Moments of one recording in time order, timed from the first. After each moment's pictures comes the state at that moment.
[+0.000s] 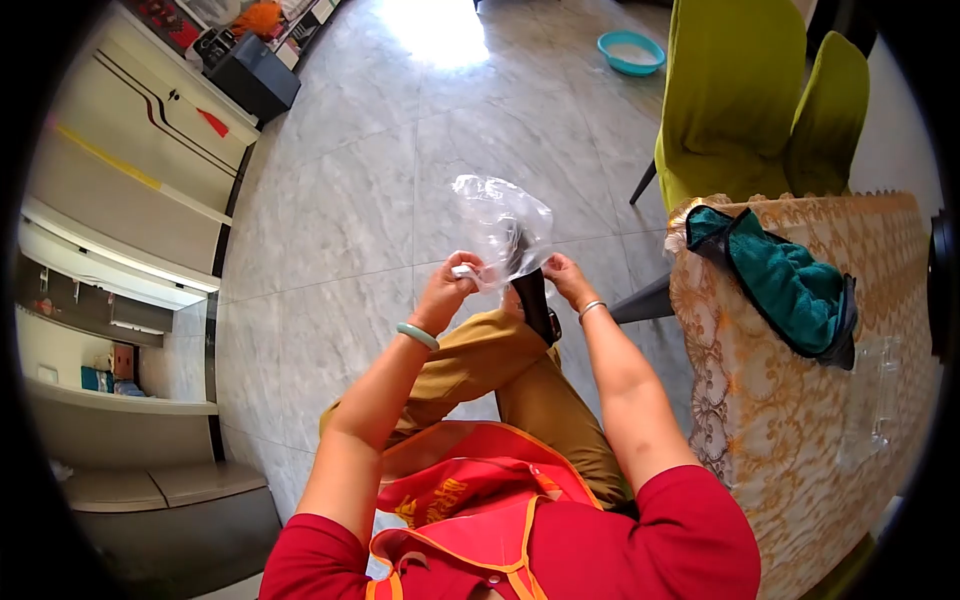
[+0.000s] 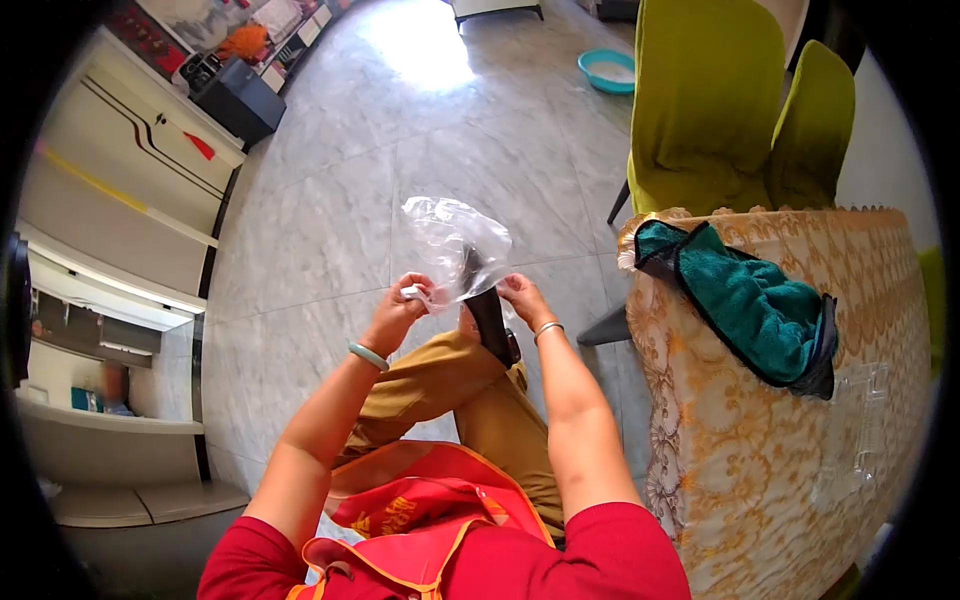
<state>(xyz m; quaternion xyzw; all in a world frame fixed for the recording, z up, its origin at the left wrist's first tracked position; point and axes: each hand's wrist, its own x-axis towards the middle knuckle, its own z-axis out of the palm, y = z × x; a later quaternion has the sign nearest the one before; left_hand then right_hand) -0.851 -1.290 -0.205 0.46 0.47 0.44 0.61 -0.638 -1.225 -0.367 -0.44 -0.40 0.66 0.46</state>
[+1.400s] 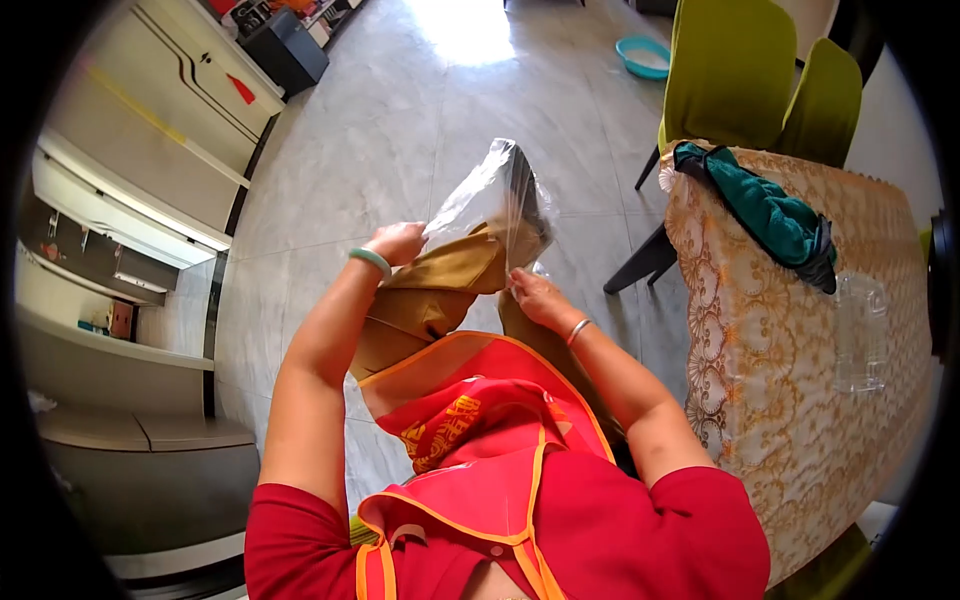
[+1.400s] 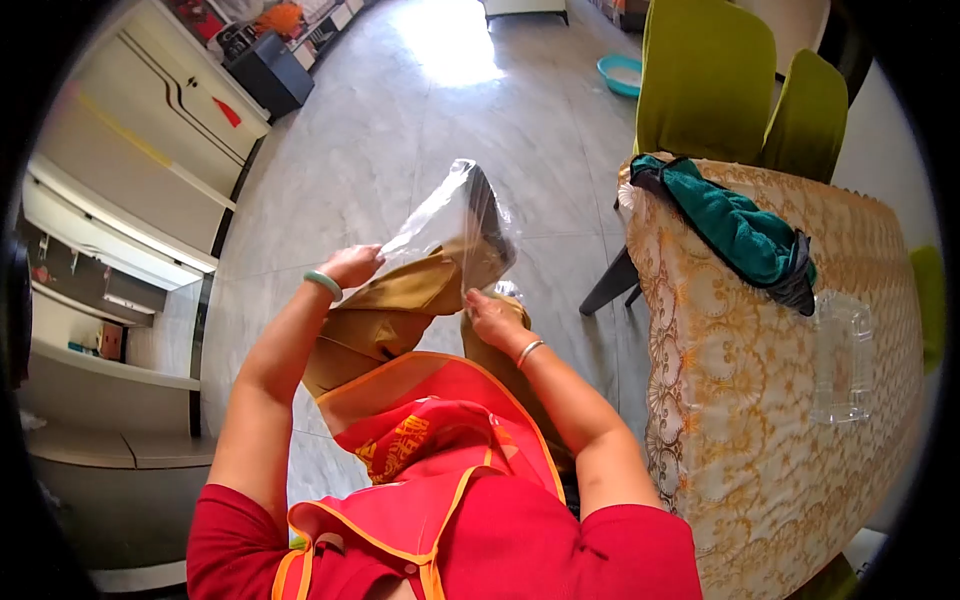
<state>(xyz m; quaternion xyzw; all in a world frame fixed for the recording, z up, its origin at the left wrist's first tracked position) -0.930 -1.373 -0.119 0.72 0.67 -0.13 0.14 -0.675 -1.410 -0.253 -0.42 -0.78 0.38 0.26</state>
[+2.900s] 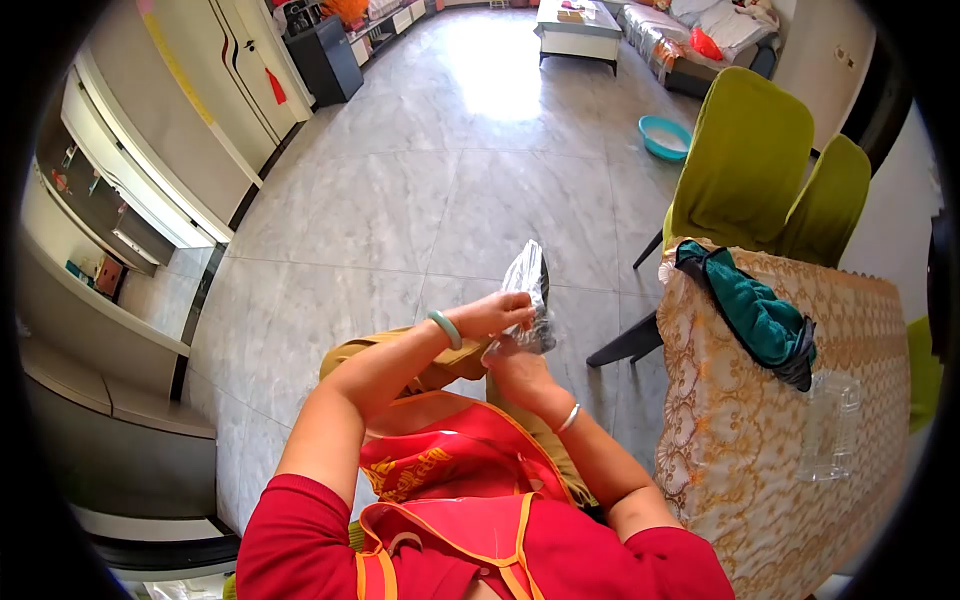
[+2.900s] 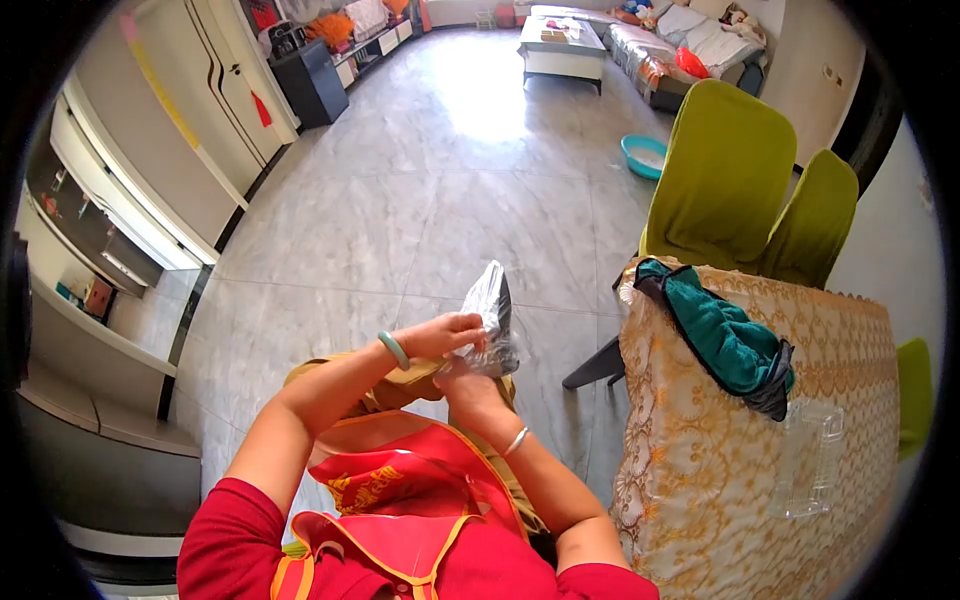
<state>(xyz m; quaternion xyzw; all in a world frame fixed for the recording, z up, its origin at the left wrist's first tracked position) -0.816 -1.361 -0.140 0.69 0.44 0.18 0.54 -0.677 -1.425 -0.178 -0.33 -0.88 0.25 0.22</state>
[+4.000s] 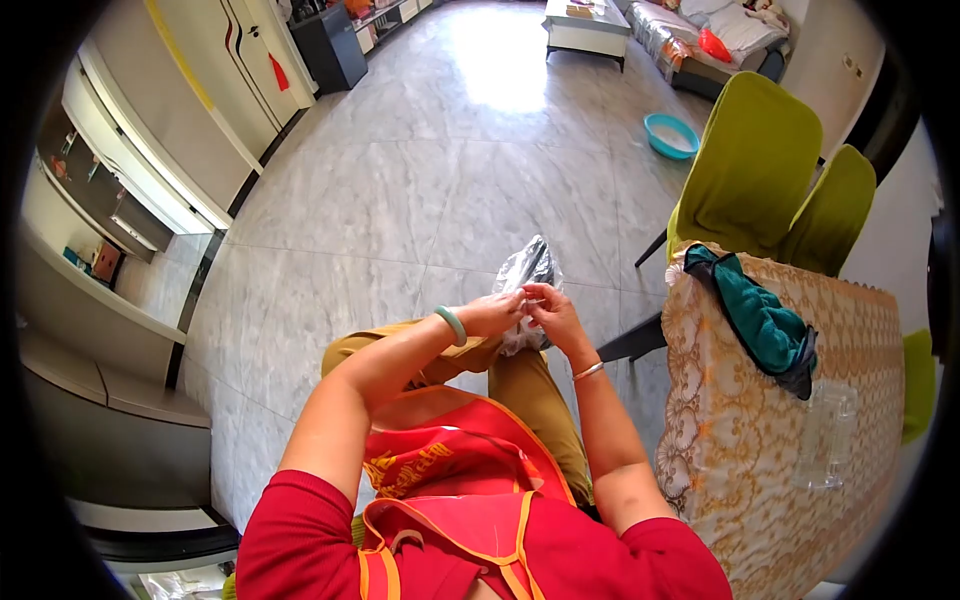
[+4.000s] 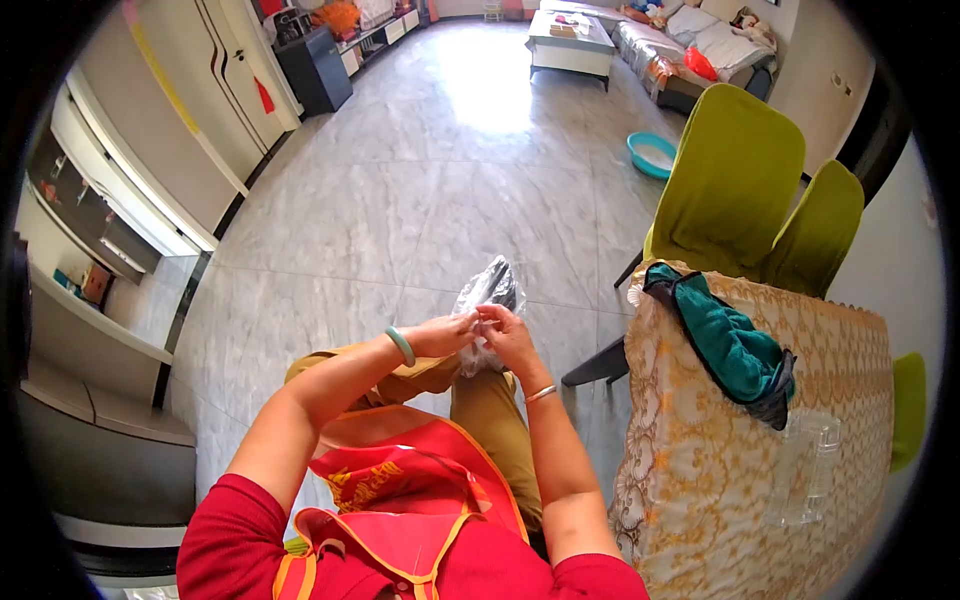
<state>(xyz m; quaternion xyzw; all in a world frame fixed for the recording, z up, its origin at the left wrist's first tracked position) -0.829 -1.358 -0.173 0.80 0.50 0.09 0.33 -0.659 -1.336 -0.204 -0.33 -0.57 0.65 0.38</state>
